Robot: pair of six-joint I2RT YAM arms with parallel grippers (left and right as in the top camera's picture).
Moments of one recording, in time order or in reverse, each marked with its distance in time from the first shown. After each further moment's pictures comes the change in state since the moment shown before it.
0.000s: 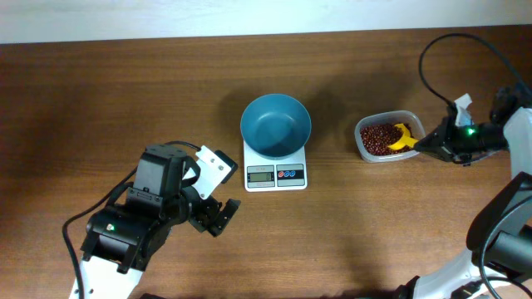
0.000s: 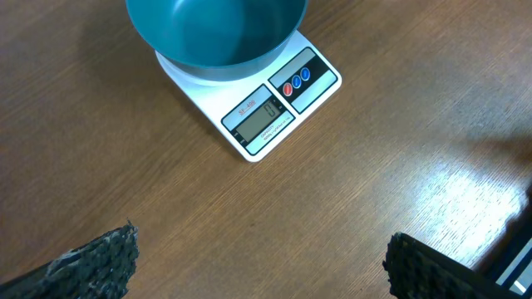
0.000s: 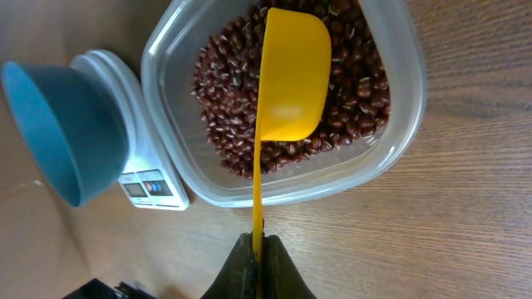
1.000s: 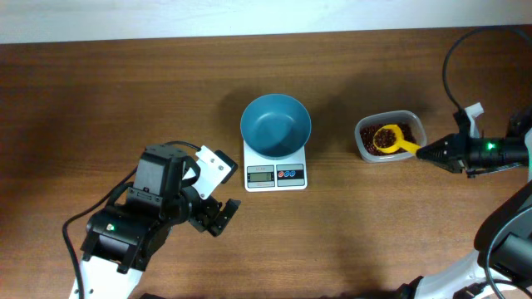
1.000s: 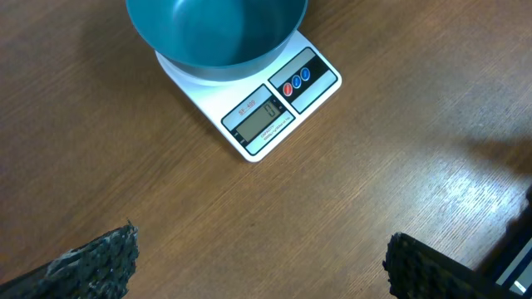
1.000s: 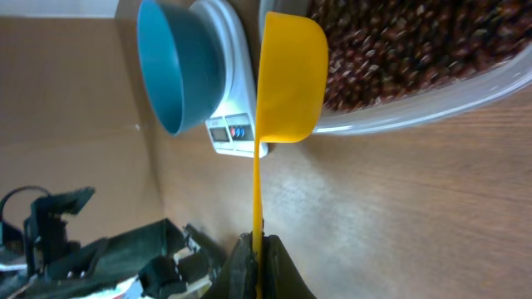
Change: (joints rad) left arm 0.000 0.000 0.000 0.000 0.000 0.000; right arm -0.106 0.001 -0.001 -0.311 -0.241 -0.362
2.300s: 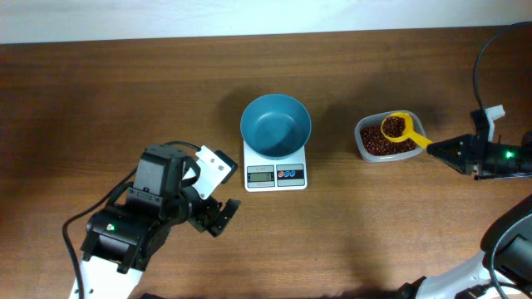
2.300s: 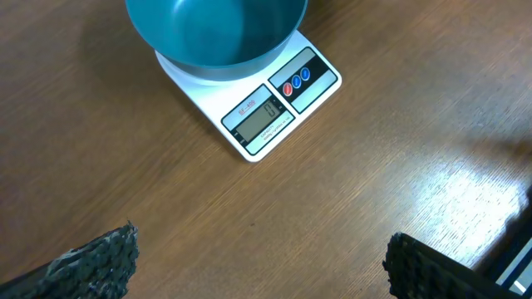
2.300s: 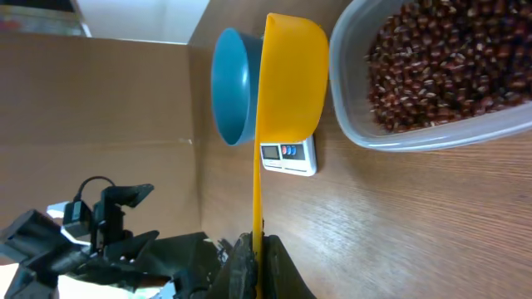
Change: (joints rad) left arm 0.000 0.000 0.000 0.000 0.000 0.000; right arm -0.090 0.000 -0.001 -0.131 -0.175 -0.208
